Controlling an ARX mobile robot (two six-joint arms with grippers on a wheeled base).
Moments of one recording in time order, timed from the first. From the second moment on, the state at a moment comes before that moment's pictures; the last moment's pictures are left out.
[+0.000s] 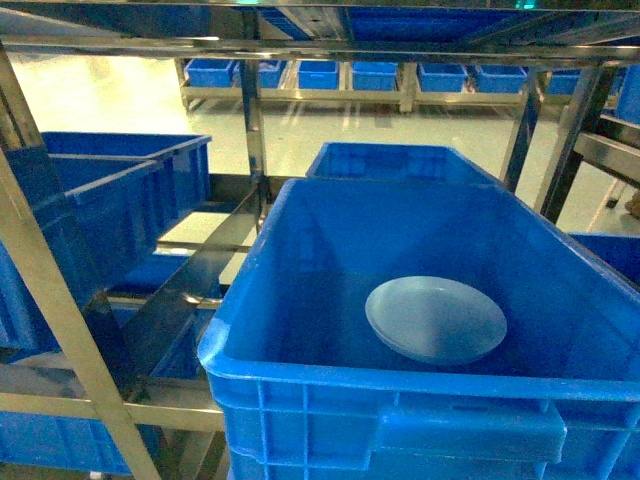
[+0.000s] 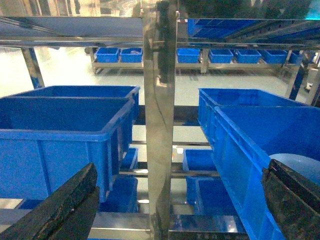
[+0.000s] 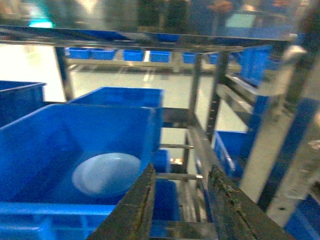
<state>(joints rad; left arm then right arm) 0.00 0.01 0.01 0.00 0.00 0.00 0.04 0.05 0.06 -0.01 0.03 -0.01</state>
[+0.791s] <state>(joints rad) 0.00 0.01 0.01 0.00 0.00 0.00 0.00 0.00 0.02 0.00 0.00 0.00</state>
